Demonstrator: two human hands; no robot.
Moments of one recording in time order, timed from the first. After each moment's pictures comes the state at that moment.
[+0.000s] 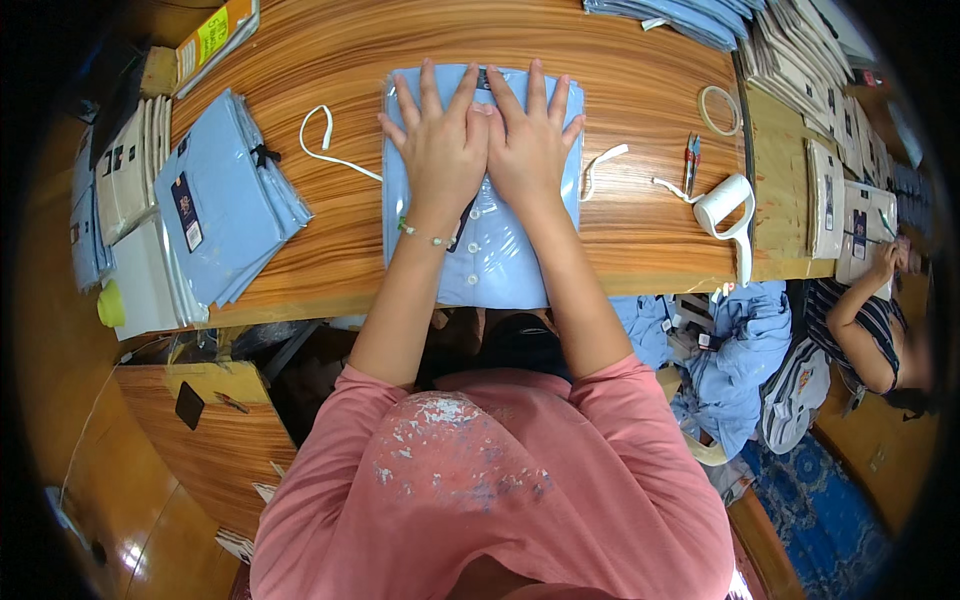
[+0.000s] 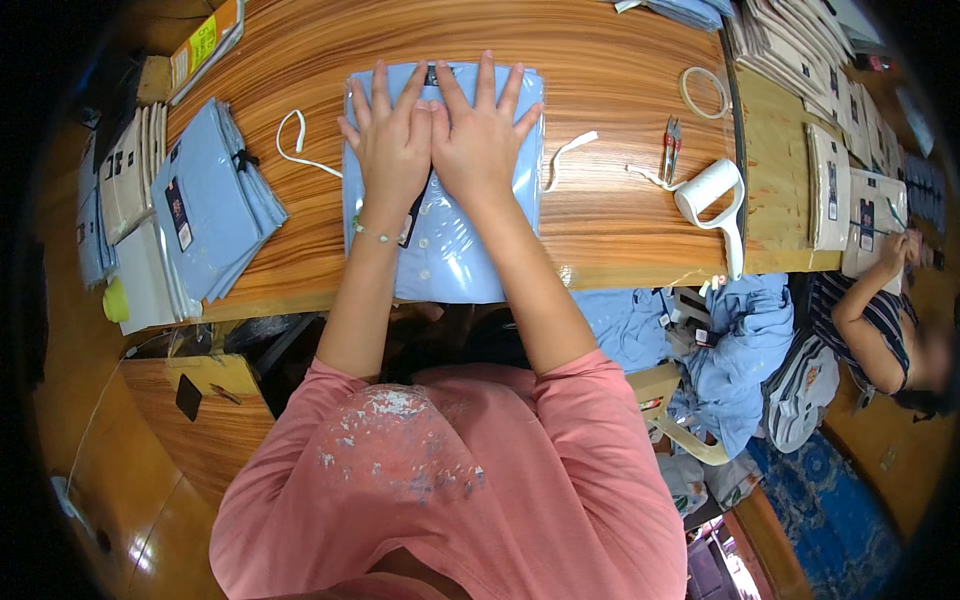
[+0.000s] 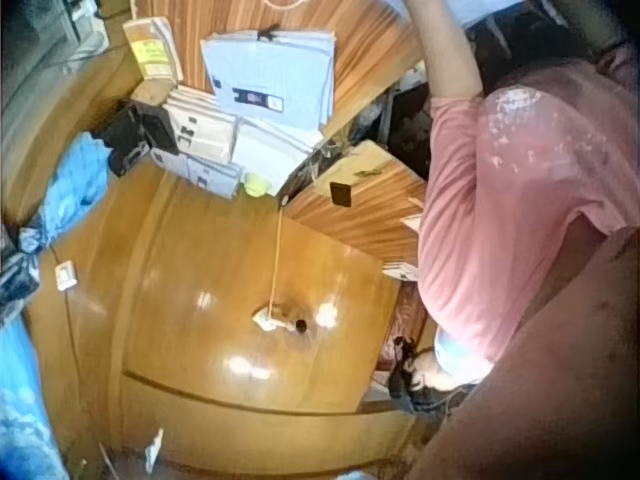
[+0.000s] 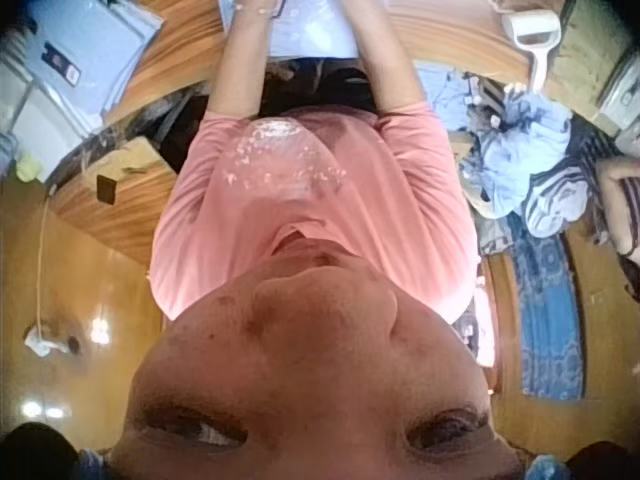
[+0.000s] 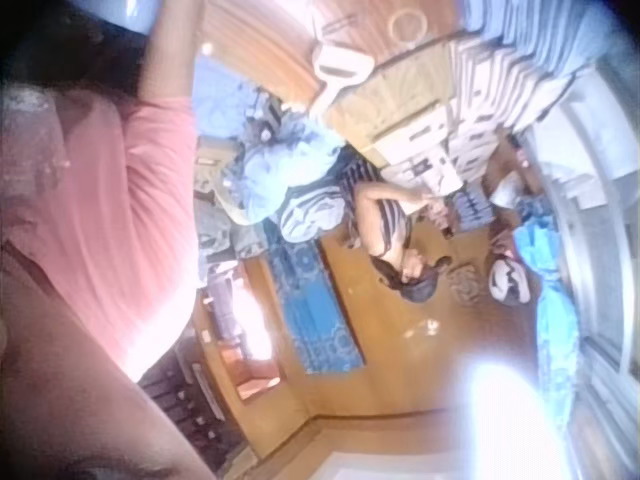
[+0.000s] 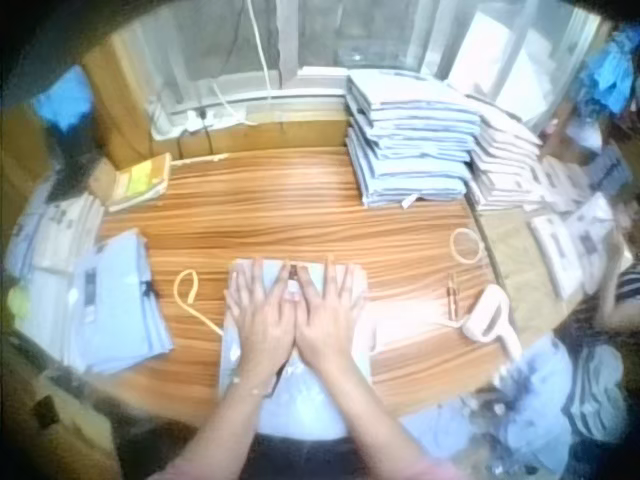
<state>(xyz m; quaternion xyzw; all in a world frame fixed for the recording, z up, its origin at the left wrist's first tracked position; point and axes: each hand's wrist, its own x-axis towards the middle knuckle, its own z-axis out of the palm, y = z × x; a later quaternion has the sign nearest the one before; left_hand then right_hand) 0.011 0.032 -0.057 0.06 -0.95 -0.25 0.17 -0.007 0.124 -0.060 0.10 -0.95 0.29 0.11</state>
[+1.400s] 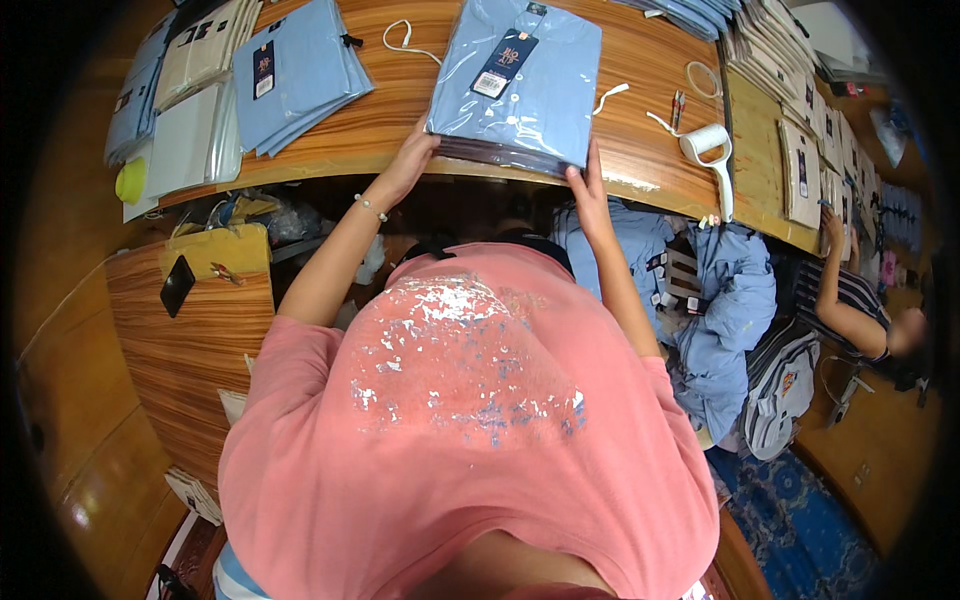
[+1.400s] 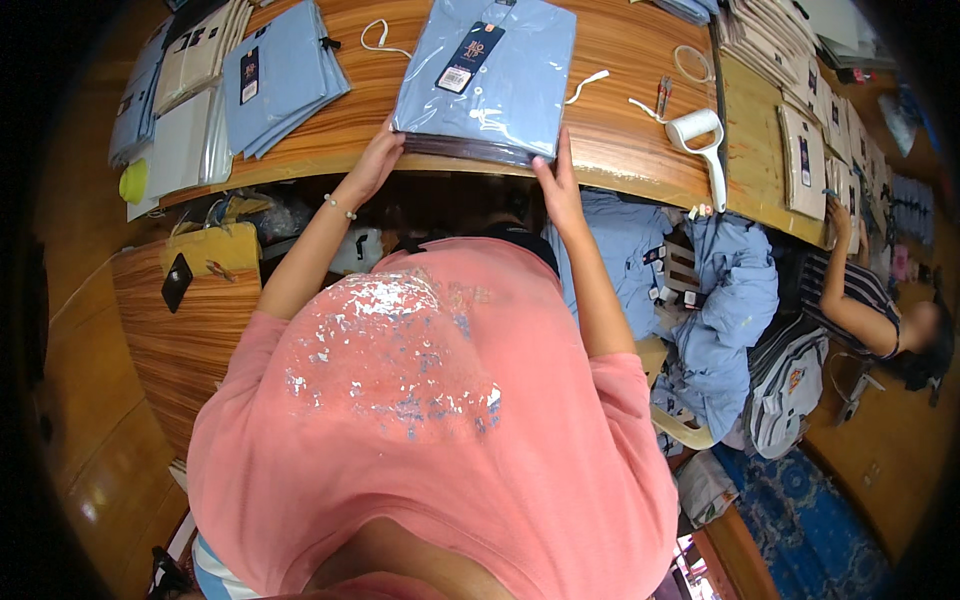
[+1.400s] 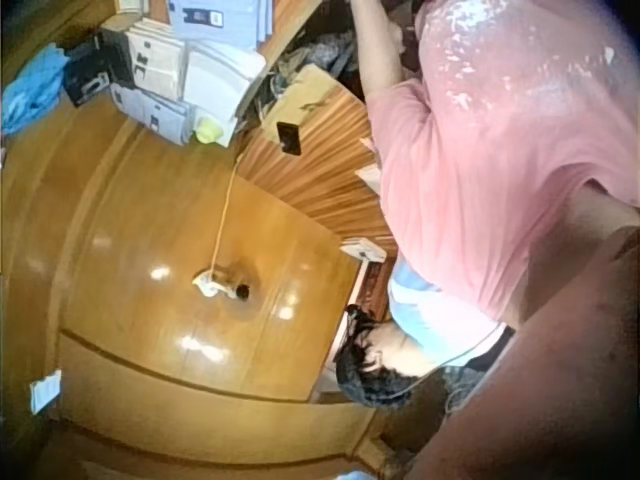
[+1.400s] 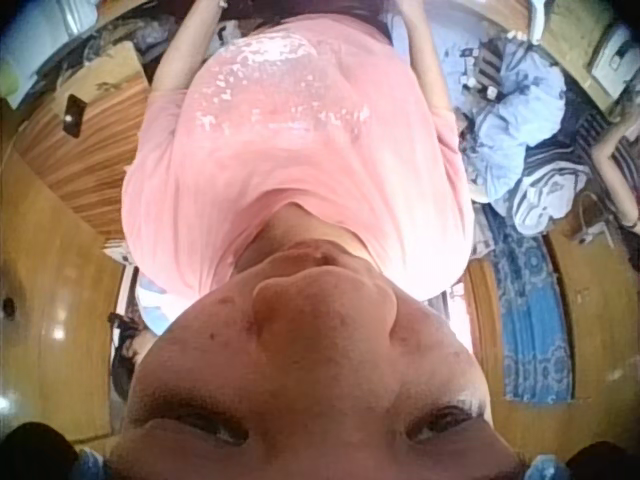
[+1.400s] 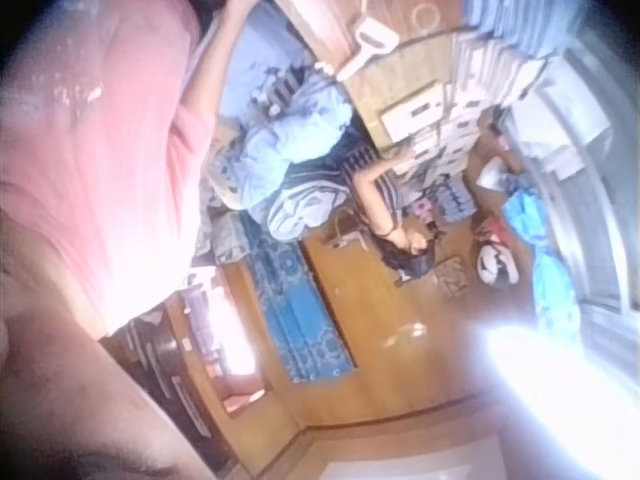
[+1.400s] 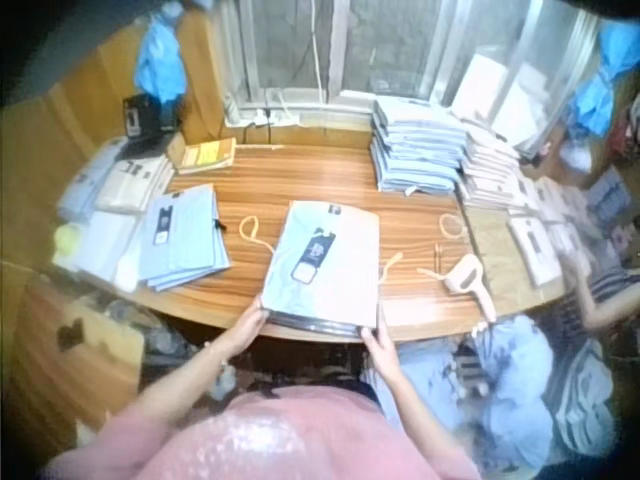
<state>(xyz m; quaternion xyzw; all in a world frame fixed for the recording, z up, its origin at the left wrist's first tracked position) 0.201 -0.026 -0.046 0.08 -0.57 -0.81 -0.08 0.171 0.249 -0.077 0.10 -0.76 0.64 -0.07</state>
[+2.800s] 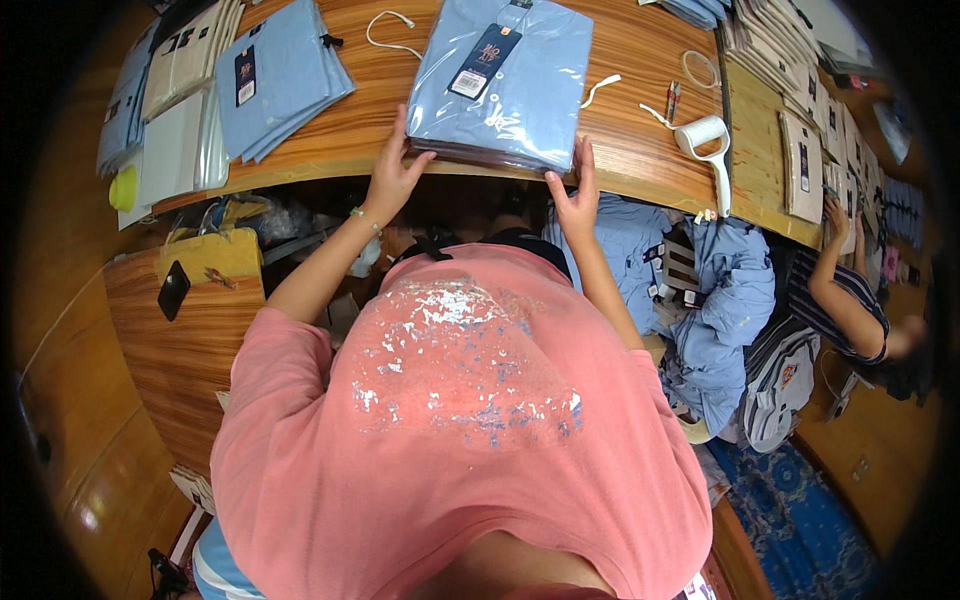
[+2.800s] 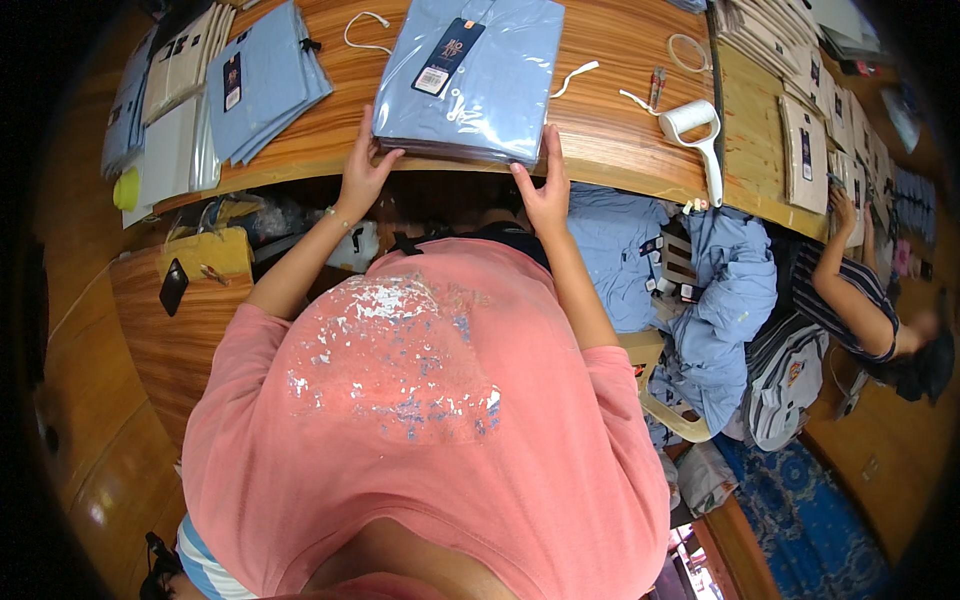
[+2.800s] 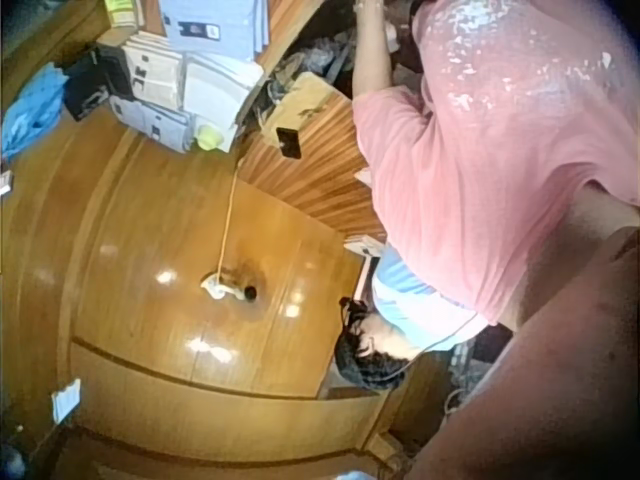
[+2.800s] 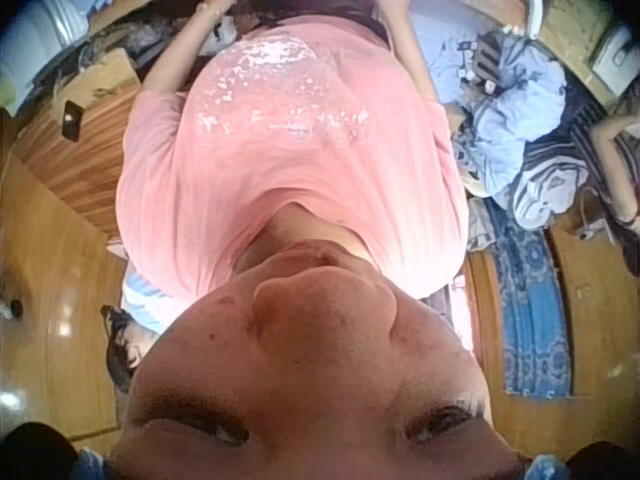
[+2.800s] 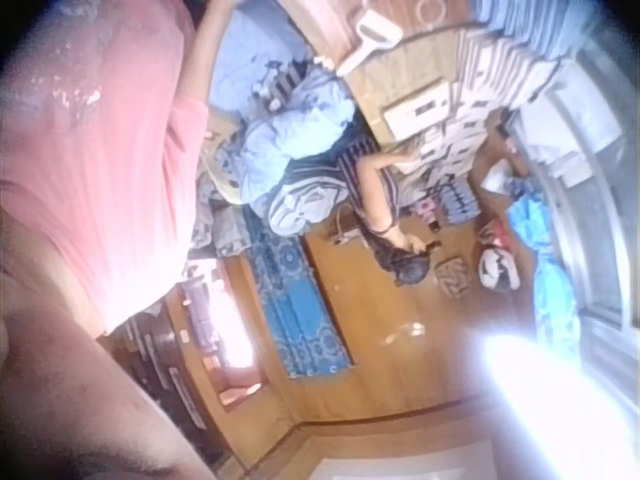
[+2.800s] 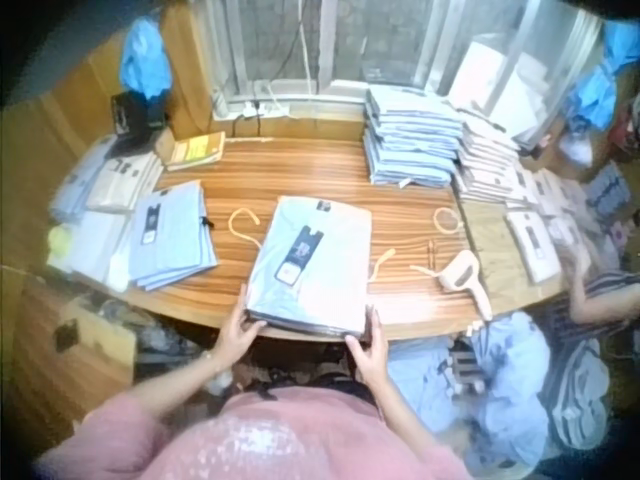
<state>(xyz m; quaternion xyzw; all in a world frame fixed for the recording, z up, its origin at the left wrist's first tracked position) 0.210 -0.022 -0.082 0.02 -0.81 -0.56 0.18 0.170 0.243 -0.092 0.12 -0.76 0.63 0.10</state>
